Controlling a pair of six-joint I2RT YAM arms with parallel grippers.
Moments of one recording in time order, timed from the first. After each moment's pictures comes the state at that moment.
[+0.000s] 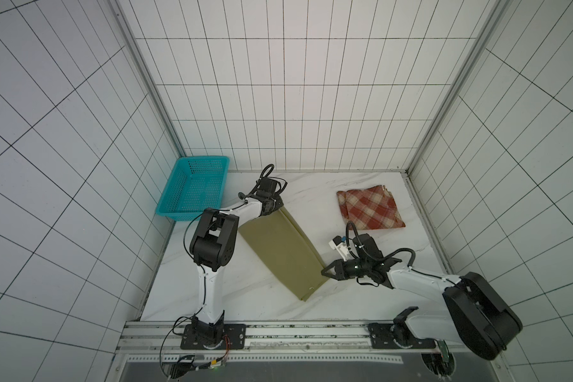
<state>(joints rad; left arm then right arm) -0.35 2.08 1.45 -0.23 -0.01 -0.74 0.54 1.31 0.41 0.06 -0.73 0.51</state>
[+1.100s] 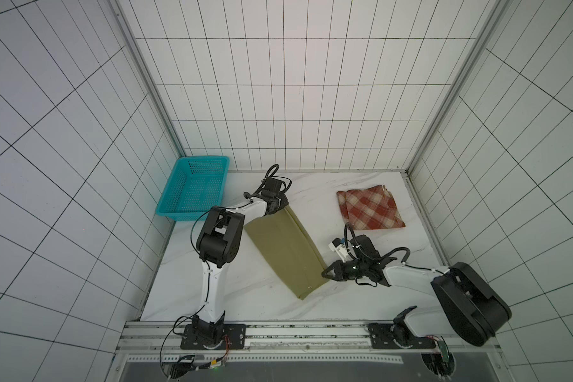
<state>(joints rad) -0.38 2.15 1.51 -0.19 0.02 -0.78 0.53 1.39 0.41 0.08 -0.71 0.51</state>
